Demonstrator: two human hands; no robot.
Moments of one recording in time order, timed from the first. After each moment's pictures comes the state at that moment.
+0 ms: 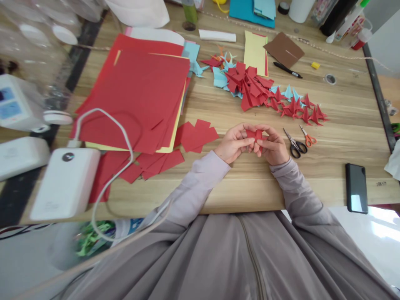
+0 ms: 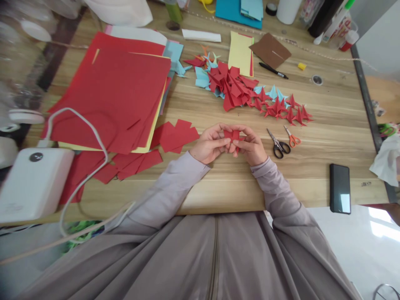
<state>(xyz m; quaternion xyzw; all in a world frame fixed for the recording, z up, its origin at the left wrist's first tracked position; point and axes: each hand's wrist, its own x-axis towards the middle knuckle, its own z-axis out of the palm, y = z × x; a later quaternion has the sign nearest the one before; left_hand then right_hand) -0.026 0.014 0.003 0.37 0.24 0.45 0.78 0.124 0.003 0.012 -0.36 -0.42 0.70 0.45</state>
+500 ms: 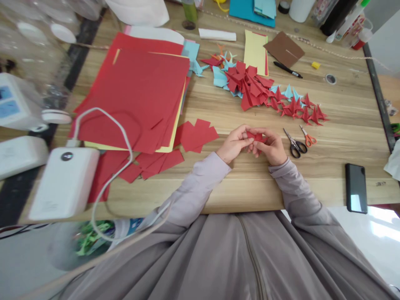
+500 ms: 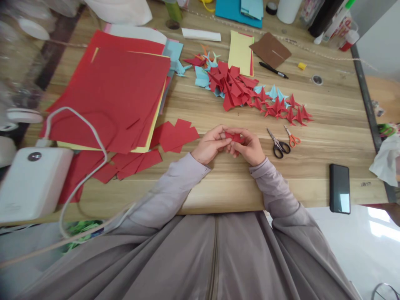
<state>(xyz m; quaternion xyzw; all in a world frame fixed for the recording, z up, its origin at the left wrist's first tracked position) -0.022 0.014 -0.001 0.43 0.29 0.43 0.74 0.120 0.002 0.010 -0.40 -0.51 0.62 0.44</state>
